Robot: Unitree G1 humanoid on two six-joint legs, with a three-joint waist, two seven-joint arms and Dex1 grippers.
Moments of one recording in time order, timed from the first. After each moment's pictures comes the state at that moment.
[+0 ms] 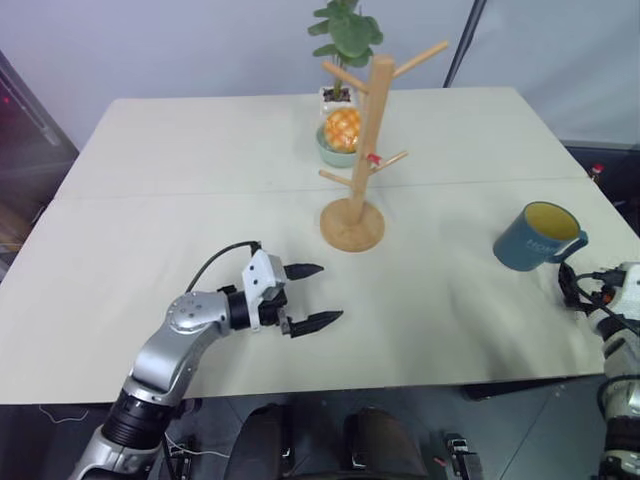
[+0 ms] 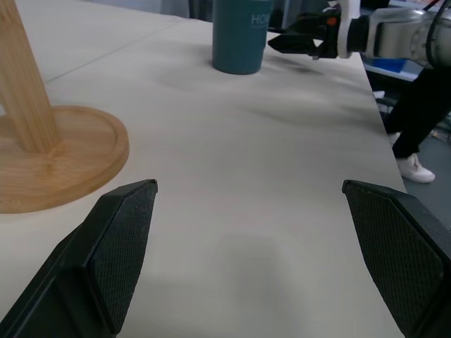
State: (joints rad) left arm -0.19 0.45 -0.18 -0.28 -0.39 0.32 -0.92; right arm -0.11 -0.61 -0.56 0.46 0.29 -0.03 0.35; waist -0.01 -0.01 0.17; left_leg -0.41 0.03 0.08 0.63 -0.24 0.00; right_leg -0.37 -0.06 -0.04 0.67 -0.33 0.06
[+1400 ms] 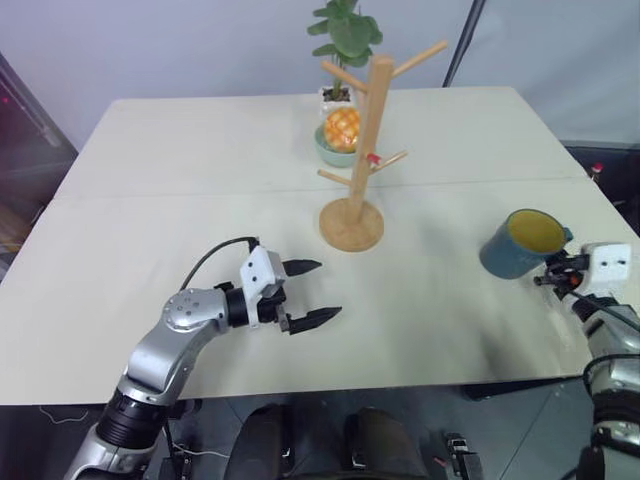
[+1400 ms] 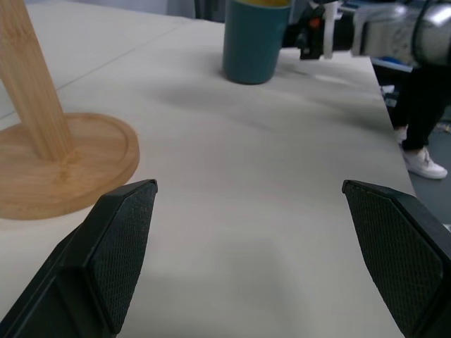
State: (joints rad) left arm -0.19 0.48 -0.17 -0.32 -0.40 0.34 -0.88; right arm -0.12 -0.71 -0.36 0.35 0.17 -0.17 0.56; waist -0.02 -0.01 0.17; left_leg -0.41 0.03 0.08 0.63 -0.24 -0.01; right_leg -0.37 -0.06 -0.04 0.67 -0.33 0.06
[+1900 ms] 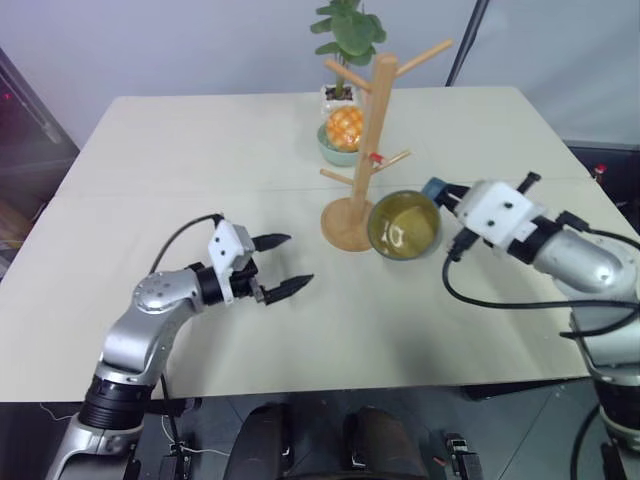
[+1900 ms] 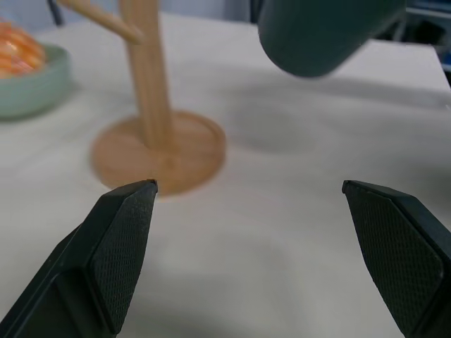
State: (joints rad) left arm -0.26 0.51 -0.01 -0.24 -0.45 0.34 -0.88; right arm -0.37 -0.82 -0.03 -0.50 -0.04 0.44 0.62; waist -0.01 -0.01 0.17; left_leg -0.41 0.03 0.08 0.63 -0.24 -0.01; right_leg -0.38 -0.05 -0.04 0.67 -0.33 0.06
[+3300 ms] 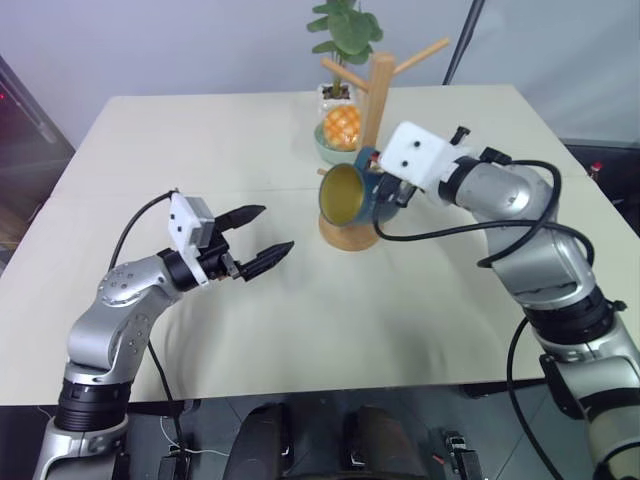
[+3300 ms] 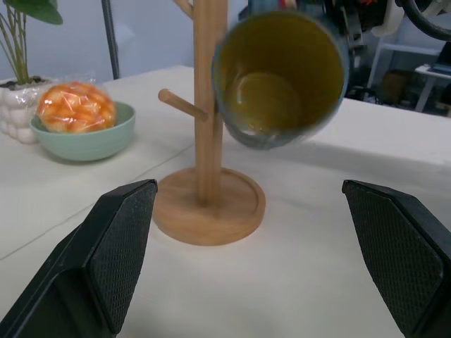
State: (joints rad) left arm -0.26 0.54 0.11 -0.31 -0.61 0.41 -0.80; right arm -0.81 -0.68 0.31 -0.35 -0.27 0.74 0.66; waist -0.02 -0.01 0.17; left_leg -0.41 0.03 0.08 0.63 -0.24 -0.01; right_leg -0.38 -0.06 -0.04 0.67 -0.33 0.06
